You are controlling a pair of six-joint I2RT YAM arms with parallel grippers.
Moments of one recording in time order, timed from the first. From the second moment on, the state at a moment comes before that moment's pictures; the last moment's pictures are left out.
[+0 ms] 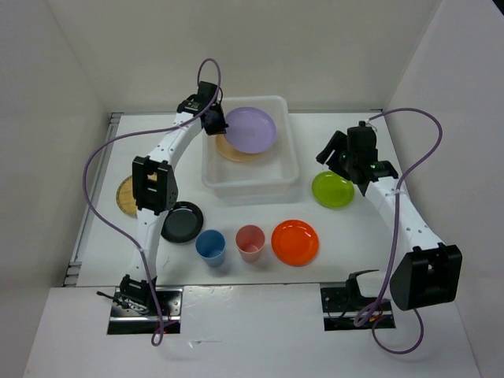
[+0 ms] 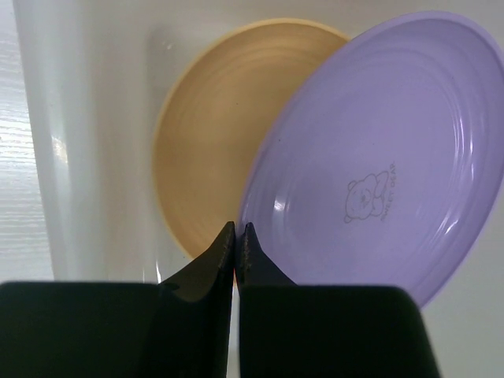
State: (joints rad) left arm -0.28 2.40 2.35 -0.76 0.00 -0.54; right arm 0.14 1.27 1.08 -0.45 0.04 0.66
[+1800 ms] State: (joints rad) left arm -0.23 0.85 1.52 -1.00 -0.34 -0.59; right arm -0.07 1.26 0.69 -0.36 0.02 0.81
